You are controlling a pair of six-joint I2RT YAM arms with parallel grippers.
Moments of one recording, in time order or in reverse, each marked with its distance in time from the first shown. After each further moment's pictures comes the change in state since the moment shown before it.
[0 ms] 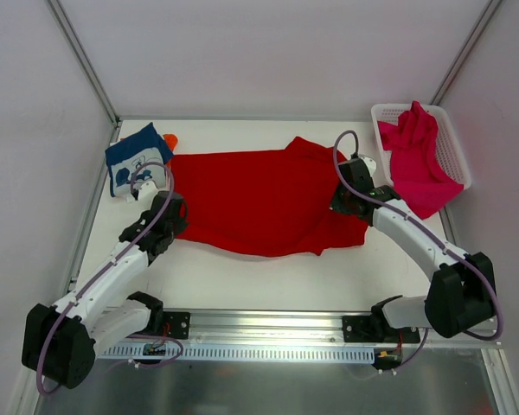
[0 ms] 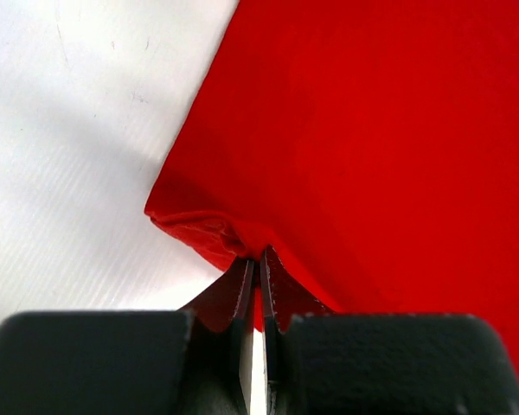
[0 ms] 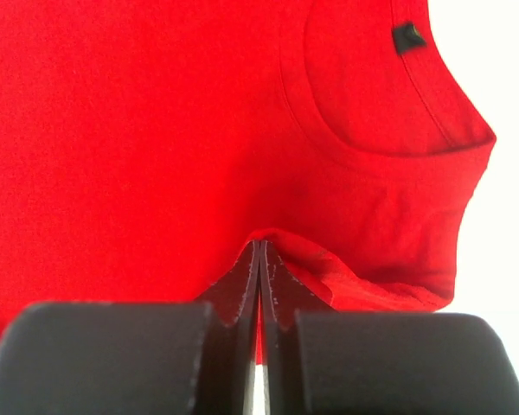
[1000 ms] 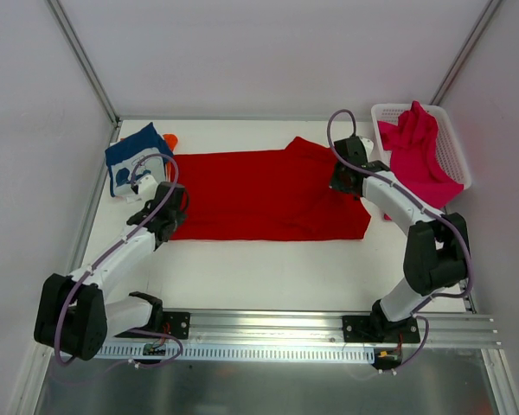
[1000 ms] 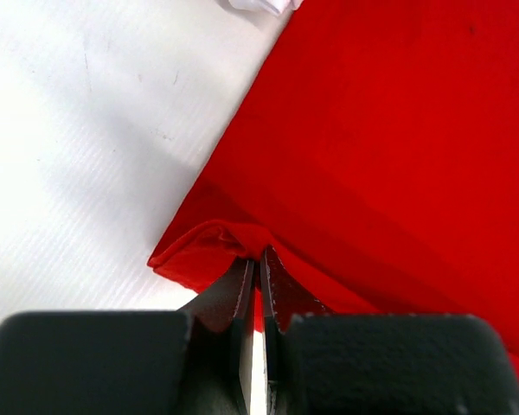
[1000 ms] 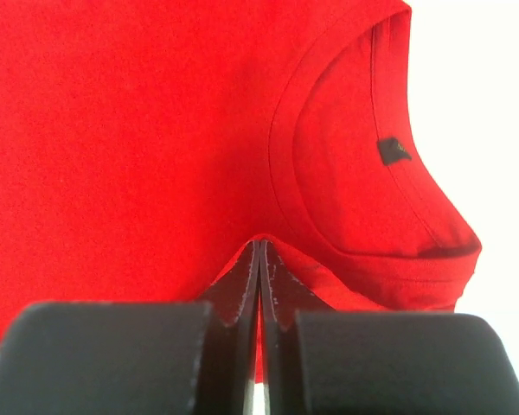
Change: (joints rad) left arm 0.067 0.190 0.045 0.082 -0.035 0.000; right arm -0.087 0.292 0.233 0.035 0.029 -0.061
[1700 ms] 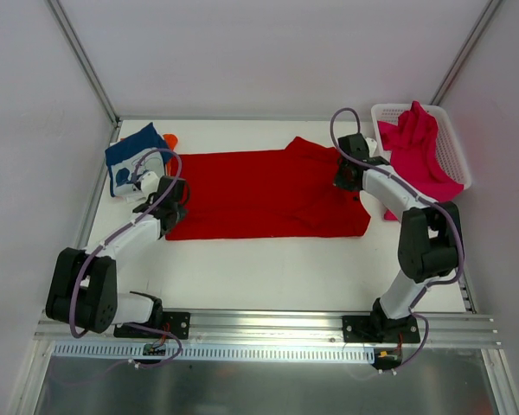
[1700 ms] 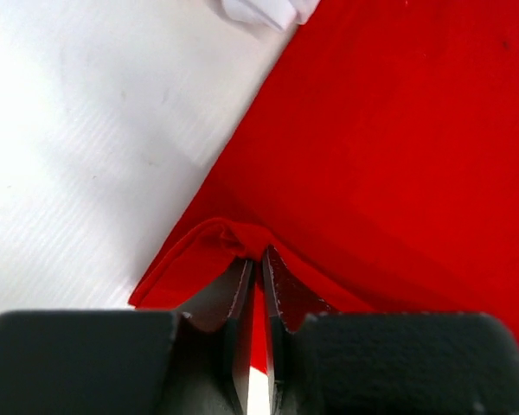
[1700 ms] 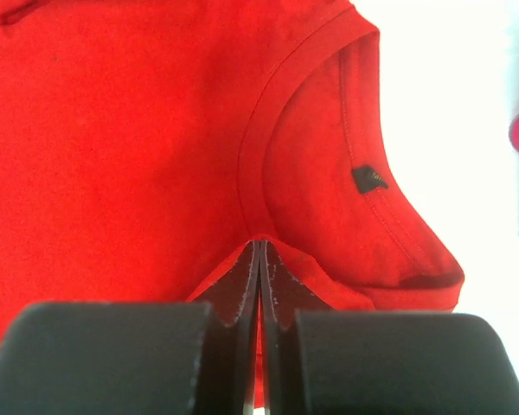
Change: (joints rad) left arm 0.052 0.150 0.034 0.069 0.023 0.008; right arm -0.055 0.093 0.047 0.006 0.000 -0.010
